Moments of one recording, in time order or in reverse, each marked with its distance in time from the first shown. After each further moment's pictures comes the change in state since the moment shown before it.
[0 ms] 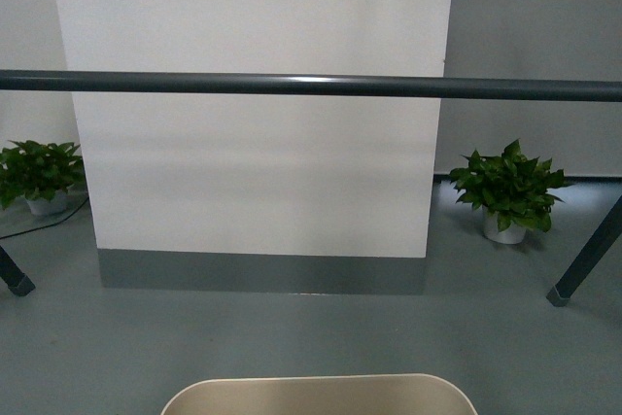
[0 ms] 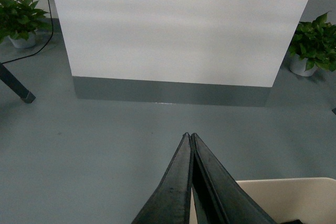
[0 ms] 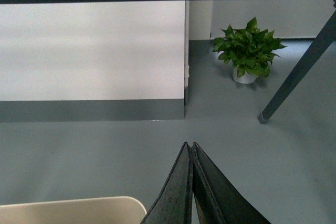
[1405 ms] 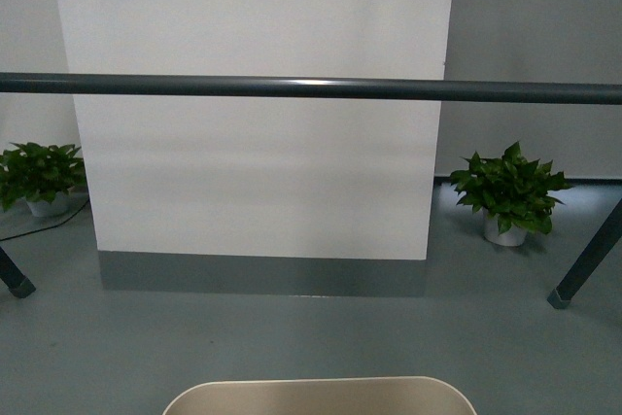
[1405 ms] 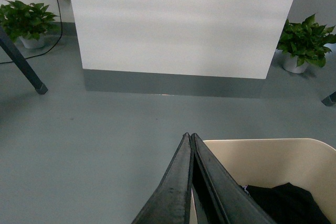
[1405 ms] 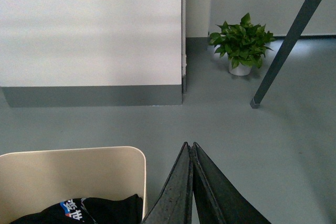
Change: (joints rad) left arm 0.086 -0.837 -0.367 -0.442 0.086 0.007; right arm -0.070 -0.834 -0.411 -0.413 -0.072 0.000
